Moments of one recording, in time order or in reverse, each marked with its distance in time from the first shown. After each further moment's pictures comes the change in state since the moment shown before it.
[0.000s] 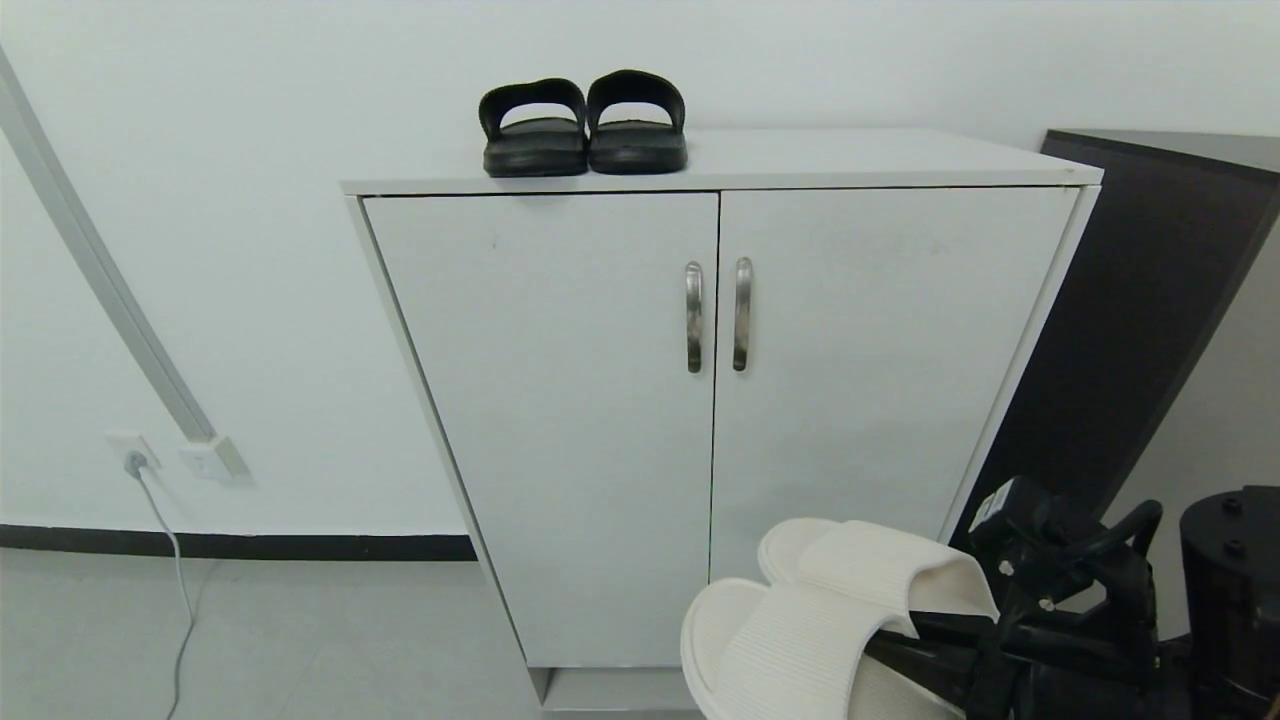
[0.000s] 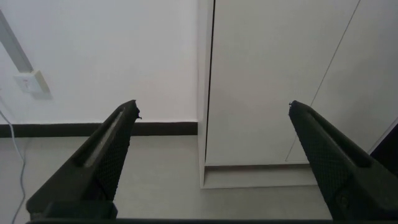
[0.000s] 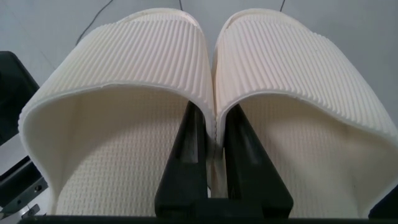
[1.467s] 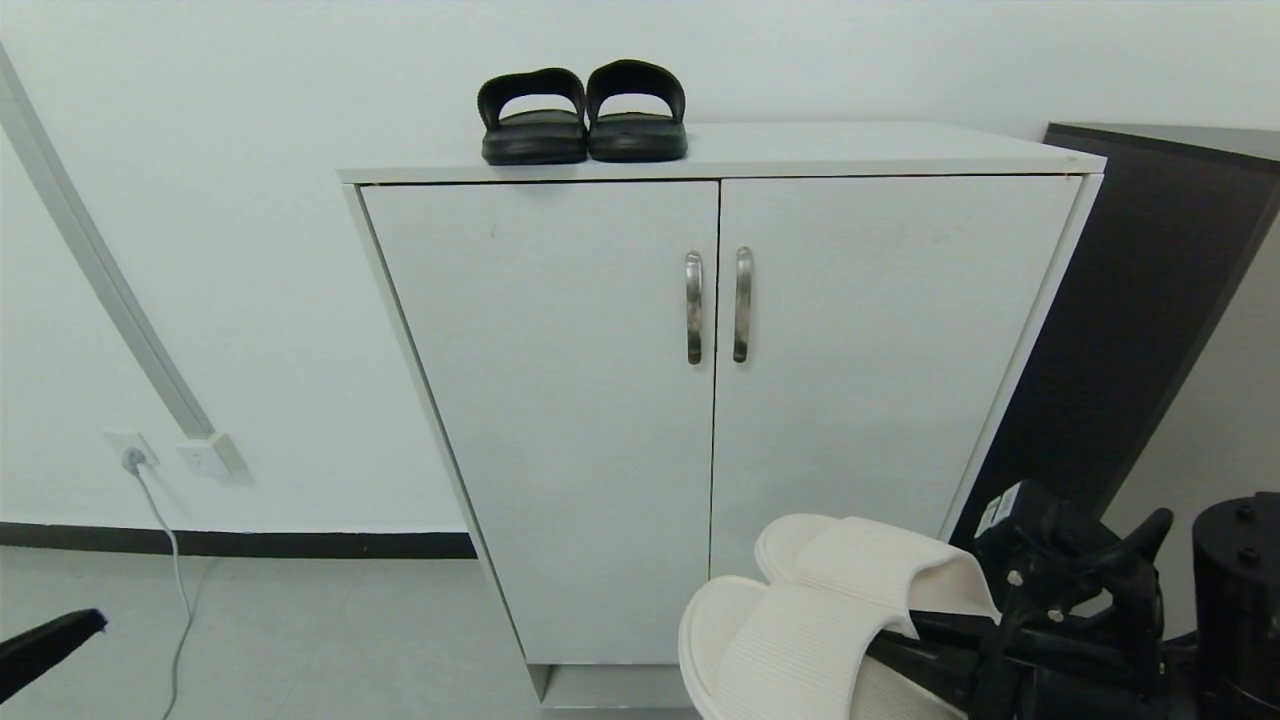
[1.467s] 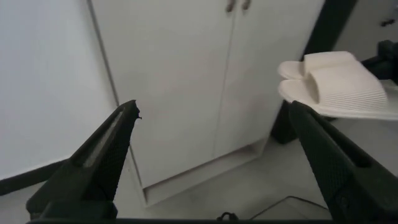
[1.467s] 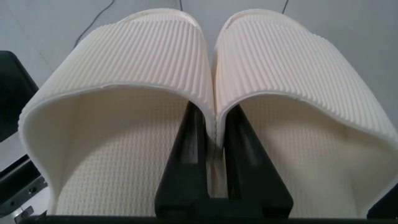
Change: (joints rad) left arm -0.026 0.547 -0.297 -0.162 -0.469 0.002; right arm 0.000 0.001 0.023 -0.052 0.001 -0.023
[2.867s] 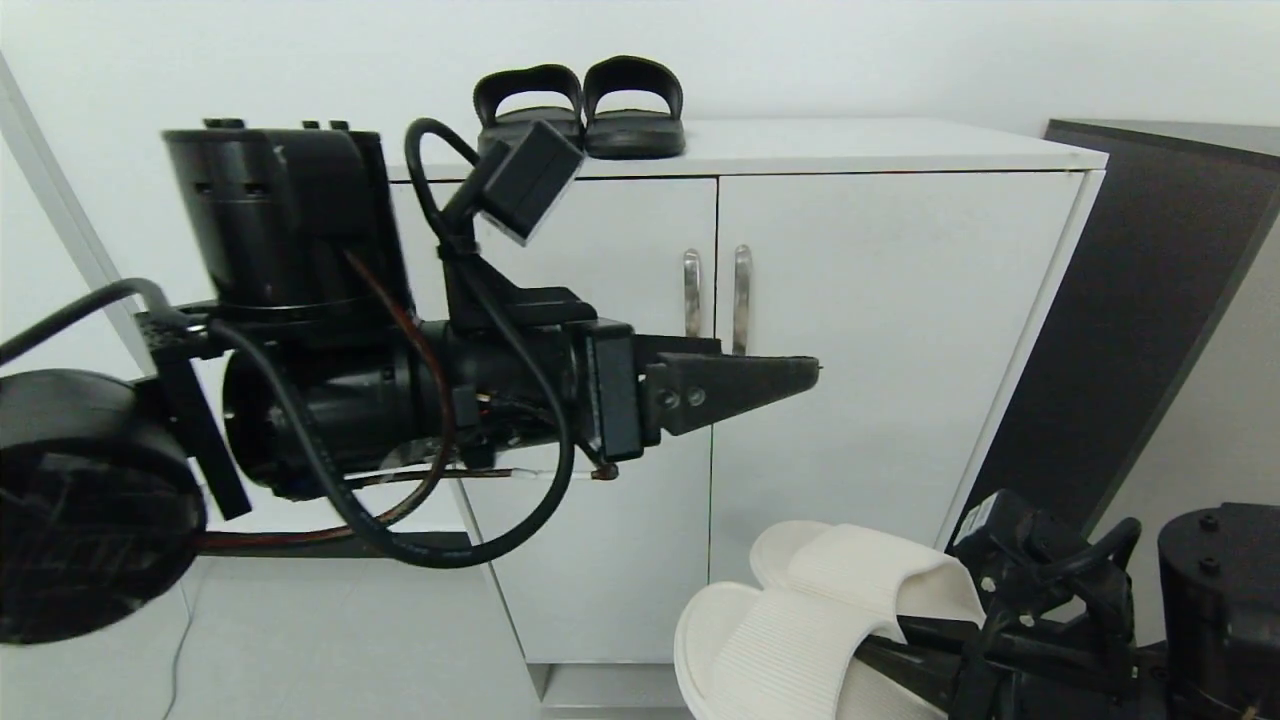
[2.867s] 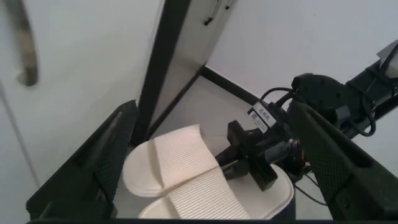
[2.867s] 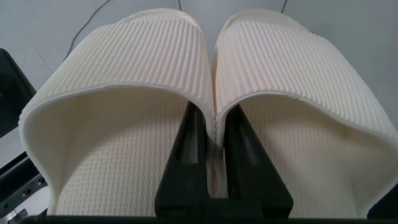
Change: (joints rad) left arm -0.655 1.014 -0.733 -0.330 -0.071 -0.249; right arm 0.000 0.045 0.020 -0.051 -0.003 0.004
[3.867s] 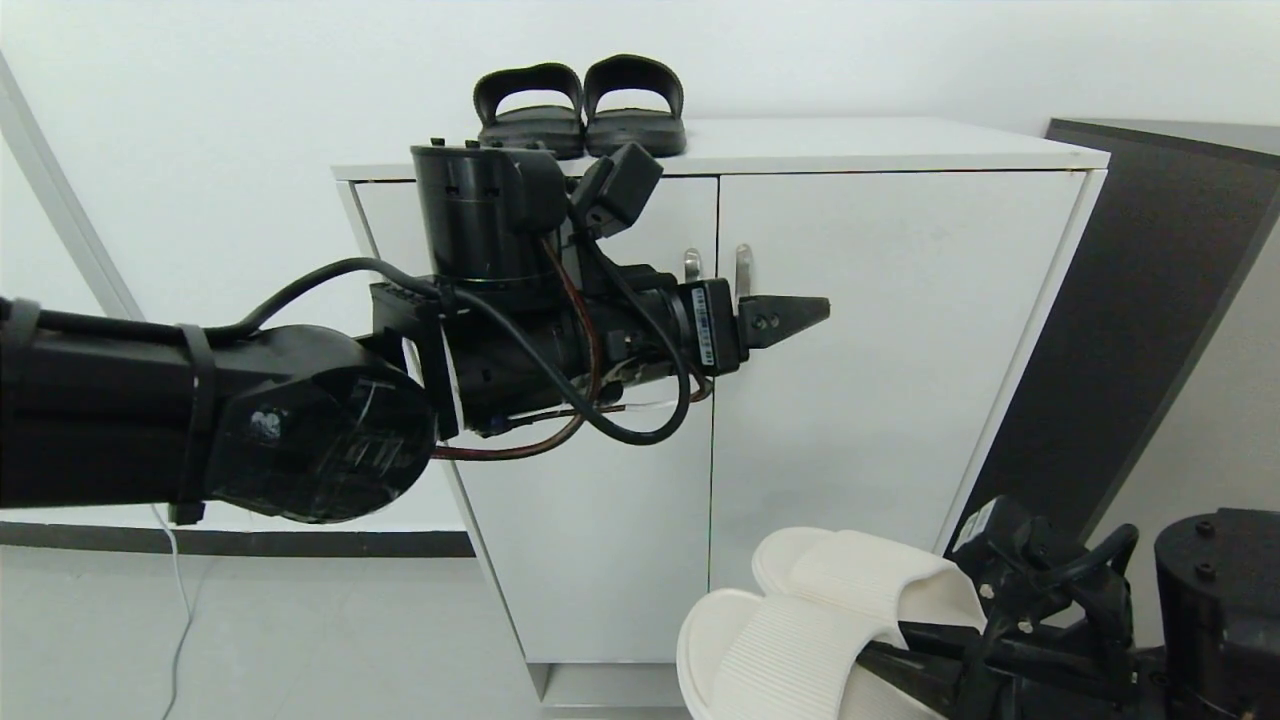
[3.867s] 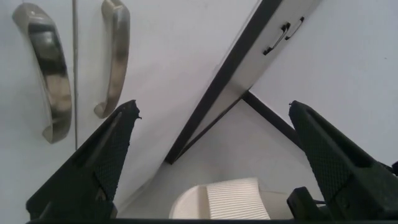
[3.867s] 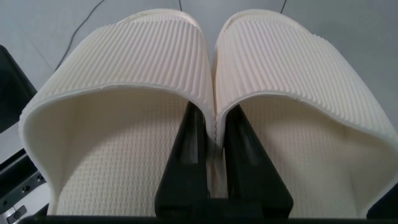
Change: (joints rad) left arm -0.007 0.222 -0.219 0.001 0.250 -0.051; right arm 0.000 0.001 0.009 0.000 0.000 0.000
